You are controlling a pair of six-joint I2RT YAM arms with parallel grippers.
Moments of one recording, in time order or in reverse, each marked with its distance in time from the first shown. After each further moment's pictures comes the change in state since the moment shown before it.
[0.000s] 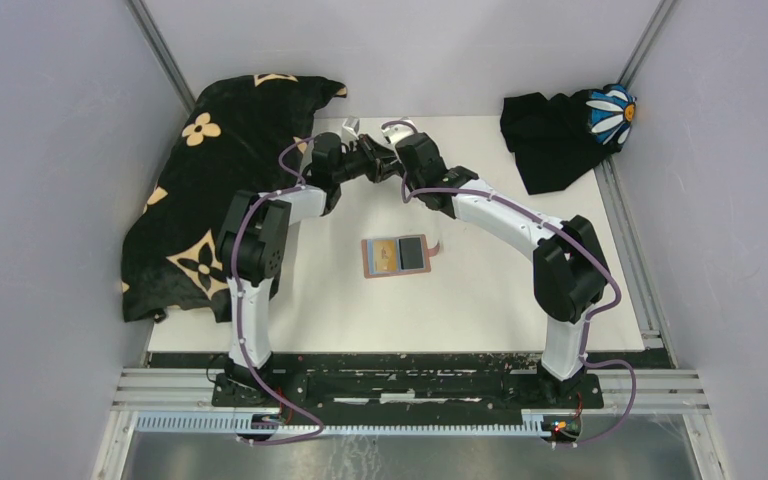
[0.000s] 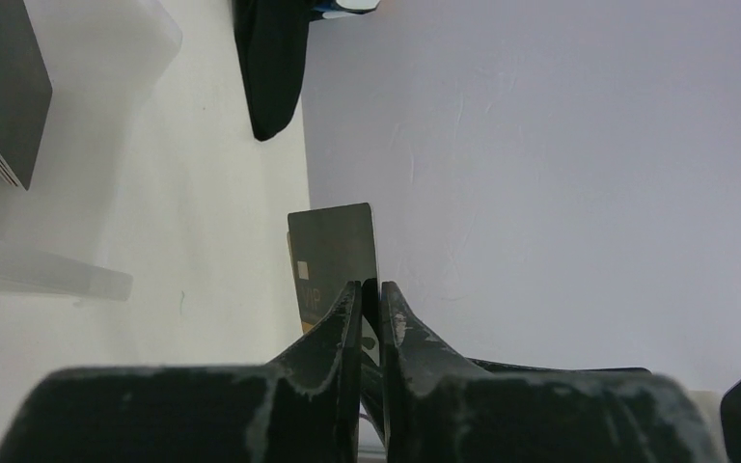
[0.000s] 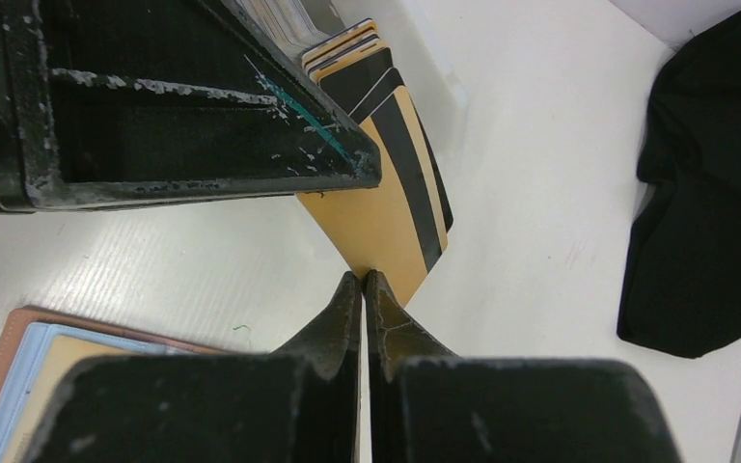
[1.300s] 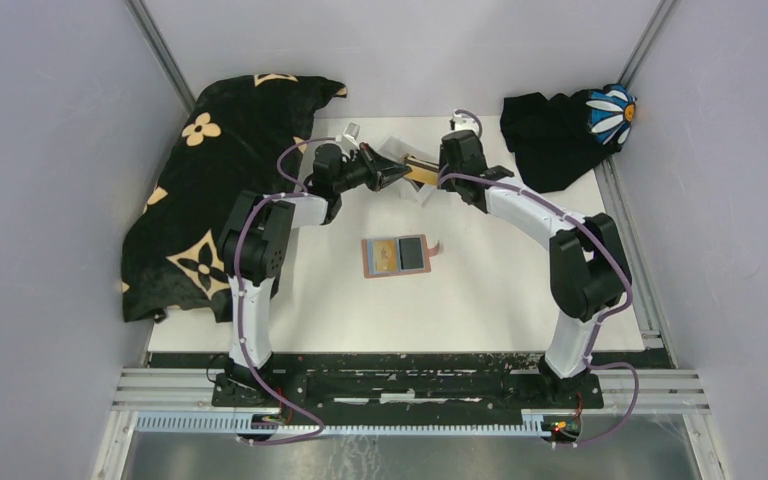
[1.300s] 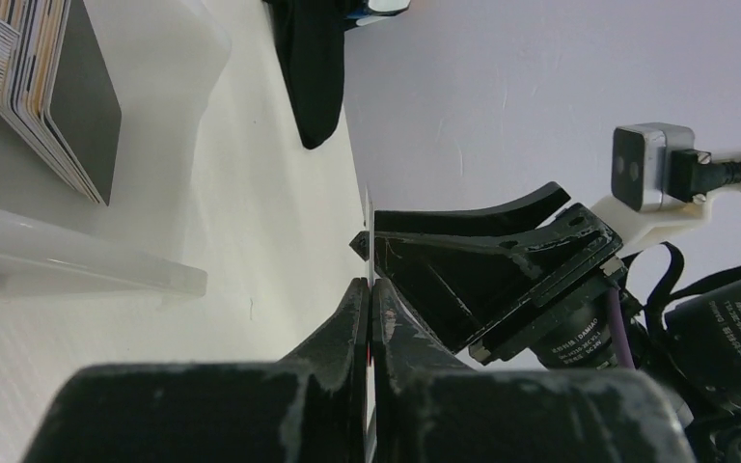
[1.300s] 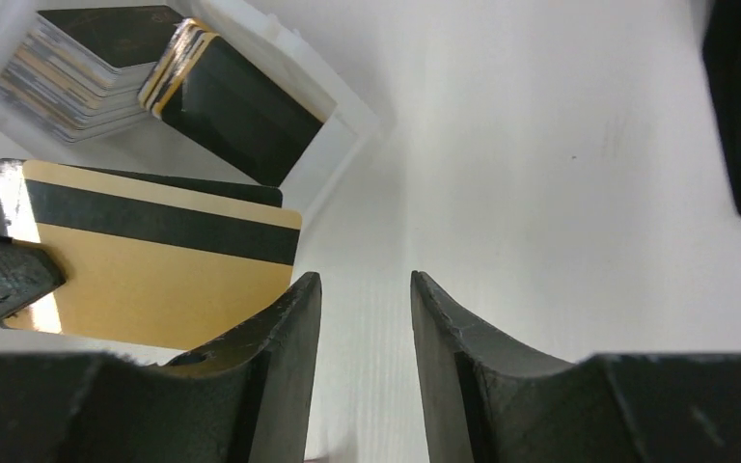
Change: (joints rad) left arm -0.007 0.021 -0.079 0.102 -0.035 0.132; right arm -0.201 -0.046 -0.153 0.069 -0.037 0.398
